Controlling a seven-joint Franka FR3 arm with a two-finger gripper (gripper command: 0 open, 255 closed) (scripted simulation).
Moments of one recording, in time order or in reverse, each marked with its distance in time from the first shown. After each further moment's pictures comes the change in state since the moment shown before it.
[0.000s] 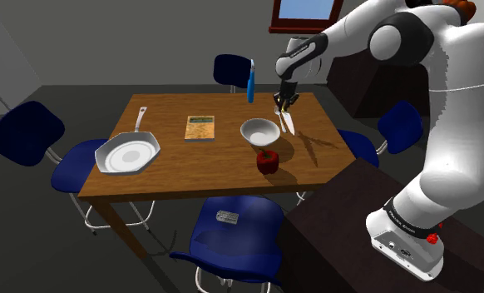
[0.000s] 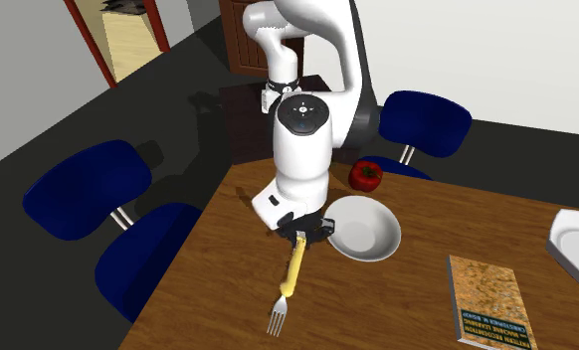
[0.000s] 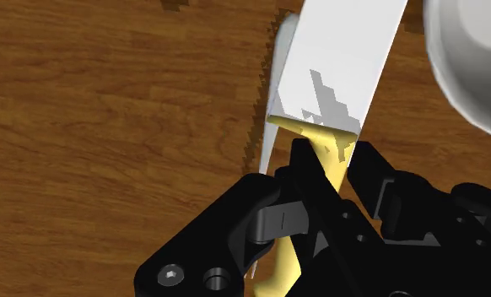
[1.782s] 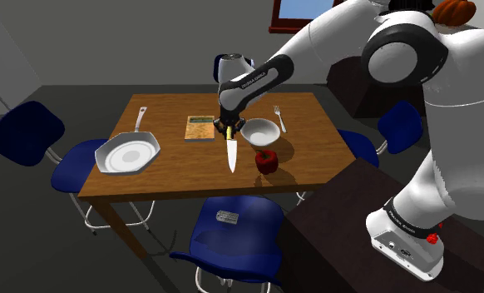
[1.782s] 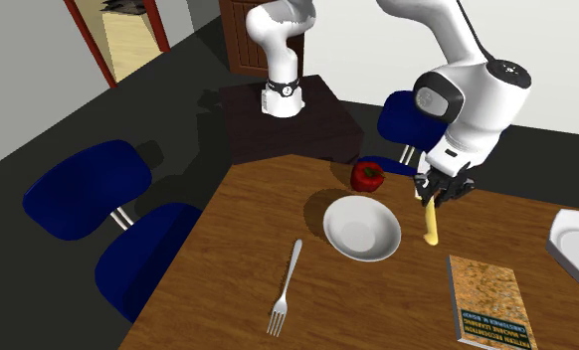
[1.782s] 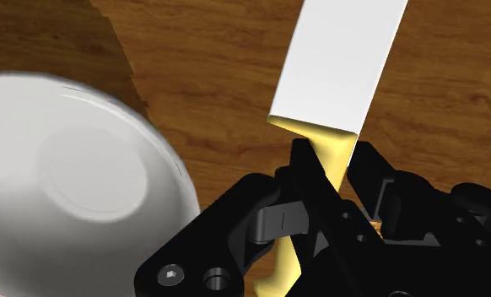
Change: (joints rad) arm 0.462 0.002 0.083 0.007 -0.072 0.016 0.579
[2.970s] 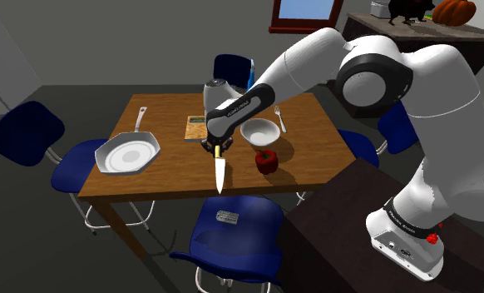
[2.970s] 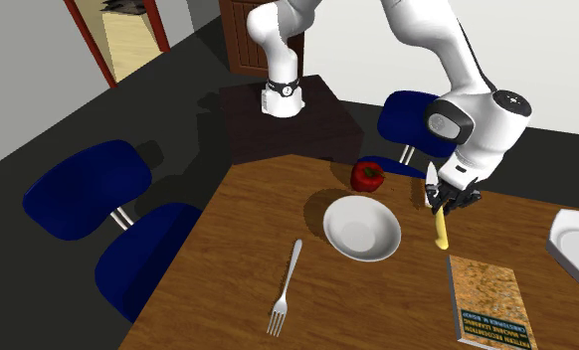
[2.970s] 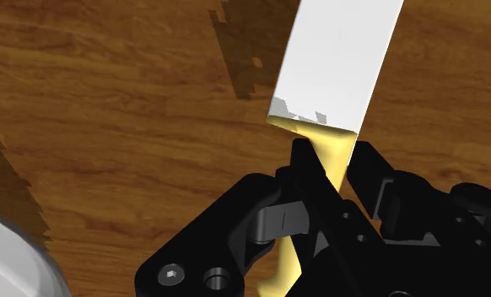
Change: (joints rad) arm 0.076 0.175 0.022 0.105 -0.003 0.072 0.099
